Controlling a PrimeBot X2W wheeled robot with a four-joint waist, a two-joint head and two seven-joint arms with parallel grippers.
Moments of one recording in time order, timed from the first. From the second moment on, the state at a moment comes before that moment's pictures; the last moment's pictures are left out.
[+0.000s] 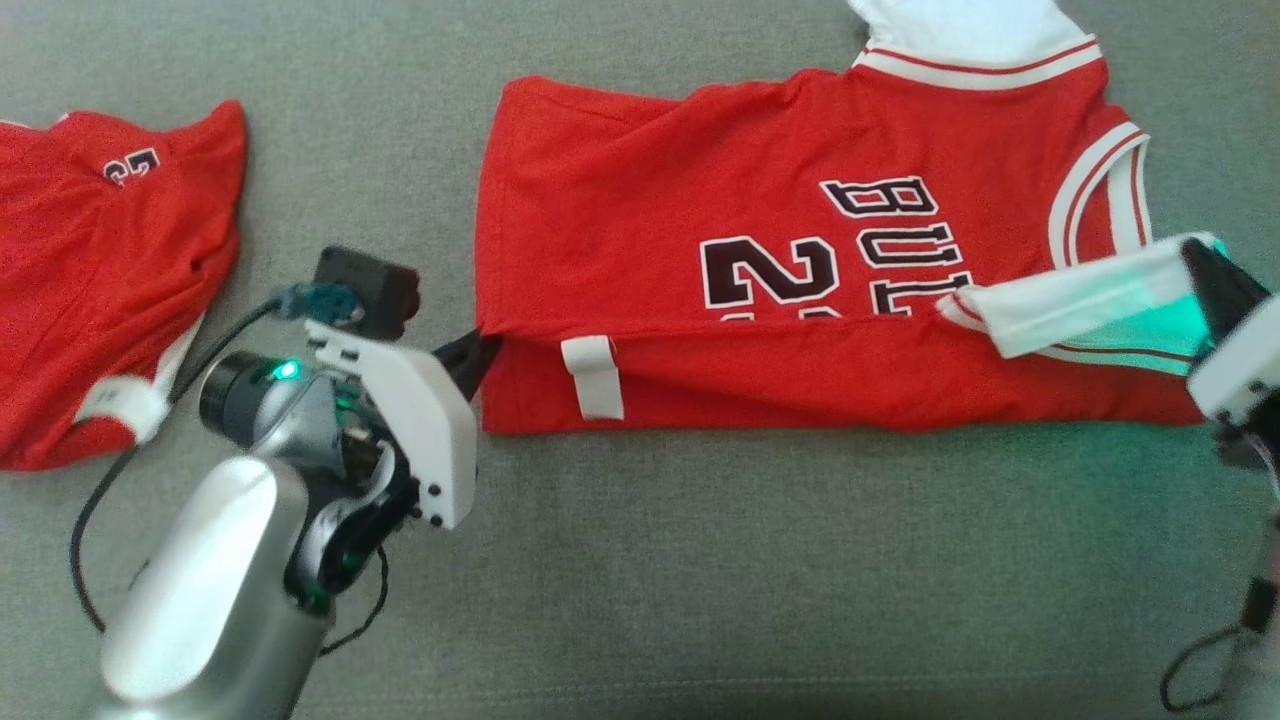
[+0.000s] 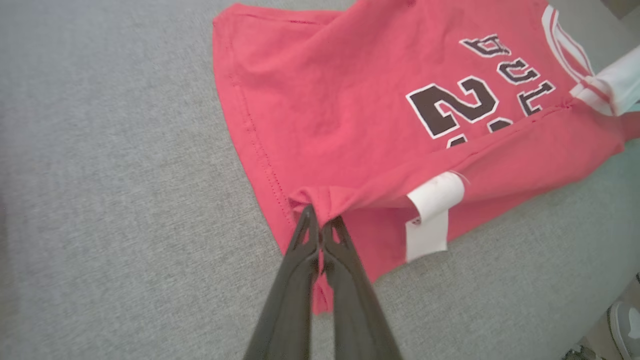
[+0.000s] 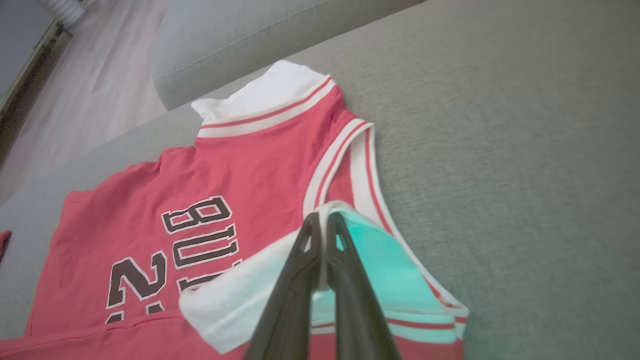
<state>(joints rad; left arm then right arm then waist) -0.34 0.30 -0.43 -0.05 -0.49 0.03 0.58 -0.30 -0.05 -0.36 -0.09 0.36 0.12 0.83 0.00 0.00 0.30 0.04</state>
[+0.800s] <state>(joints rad) -0.17 0.32 -0.38 -0.10 -0.51 0.11 0.53 -0.13 -0.26 -0.20 -0.06 0.34 0.12 0.88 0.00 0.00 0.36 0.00</state>
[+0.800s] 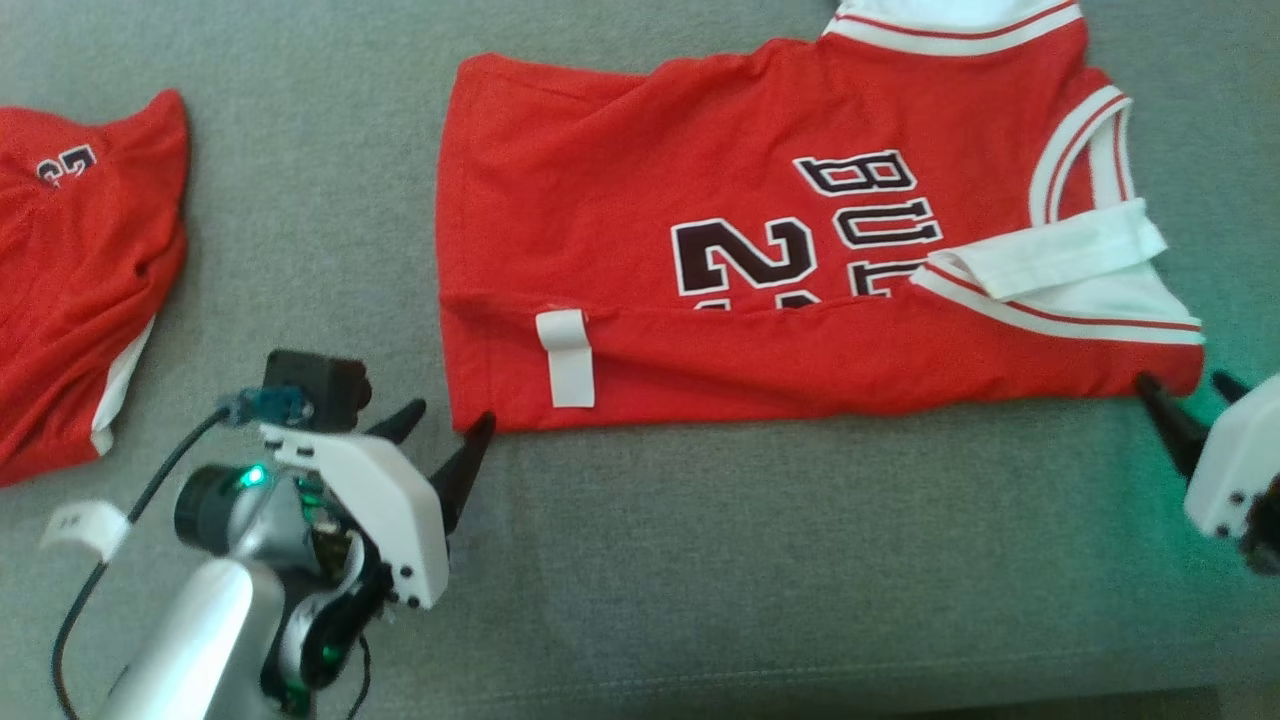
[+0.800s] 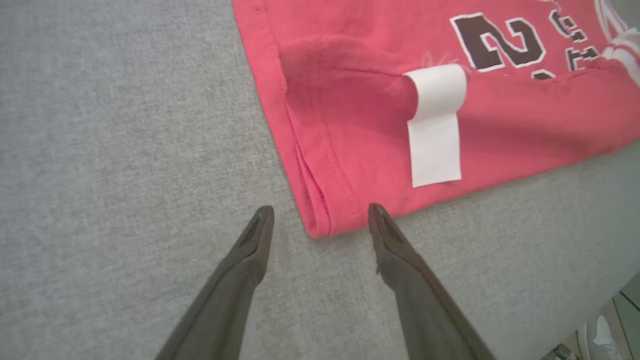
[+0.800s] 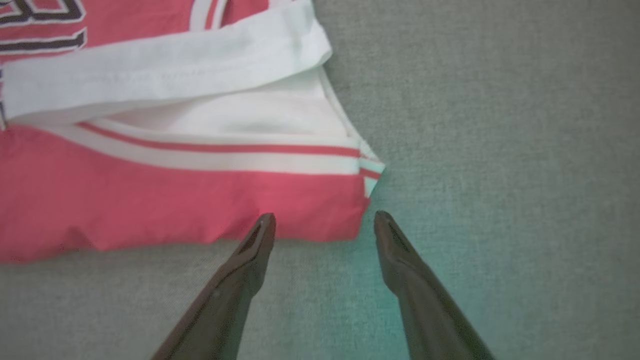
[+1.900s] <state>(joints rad) -0.25 0.34 -0.47 0.00 -0.50 0.06 0.57 -0.21 -0.35 -0.15 0.01 0.47 0.12 1.03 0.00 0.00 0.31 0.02</state>
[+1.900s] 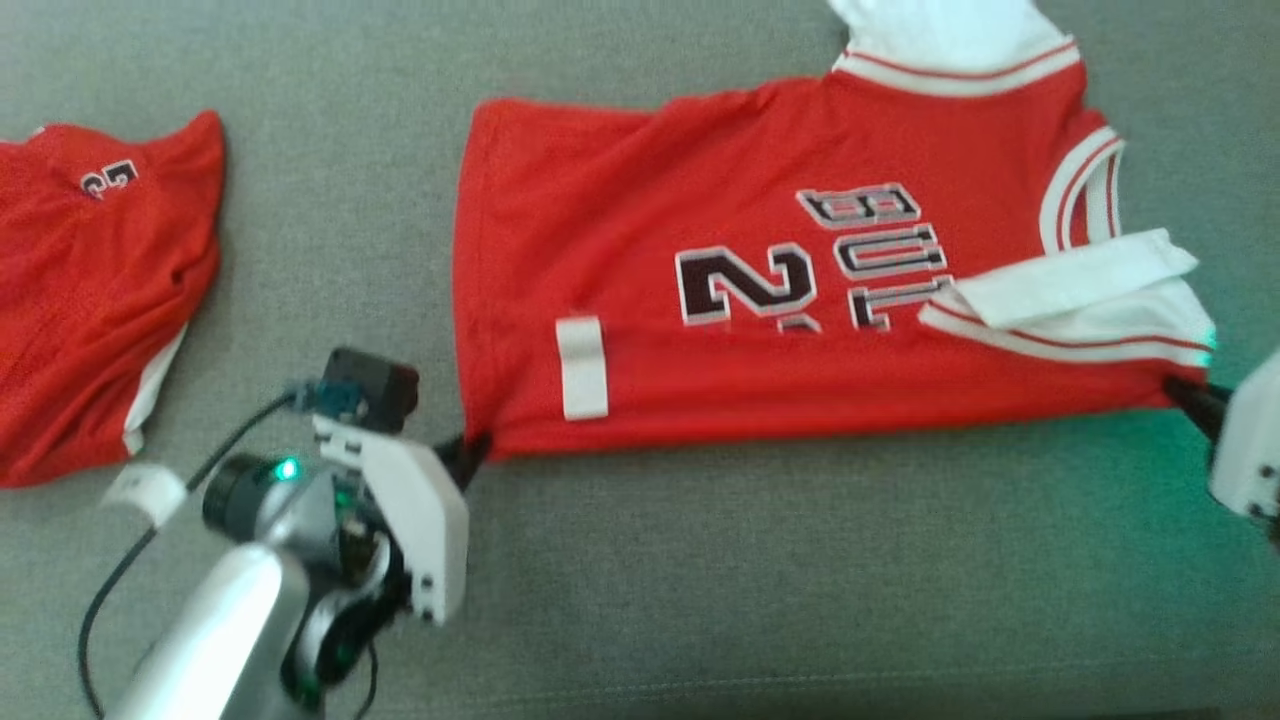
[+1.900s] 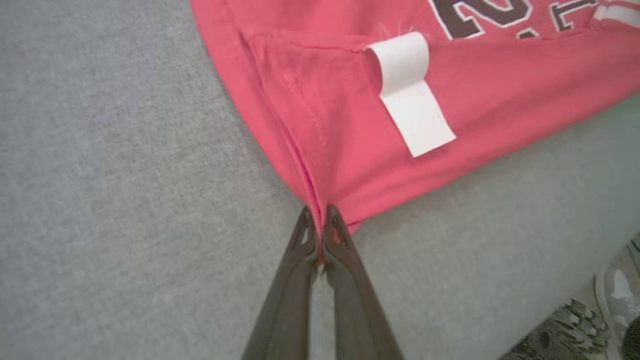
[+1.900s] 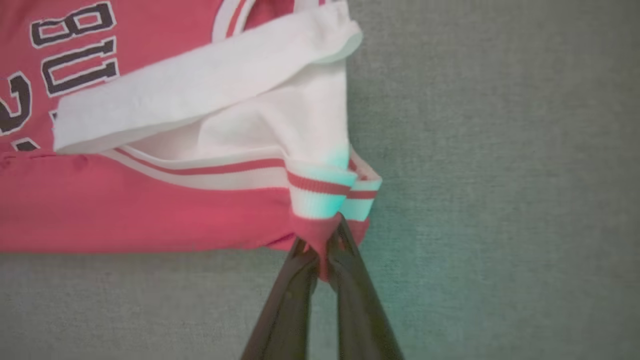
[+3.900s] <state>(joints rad) -0.75 0.18 -0.57 0.18 -0.45 0.02 0.64 -0.95 -0.41 0.08 0.48 0.33 0.12 0.85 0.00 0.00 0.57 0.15</state>
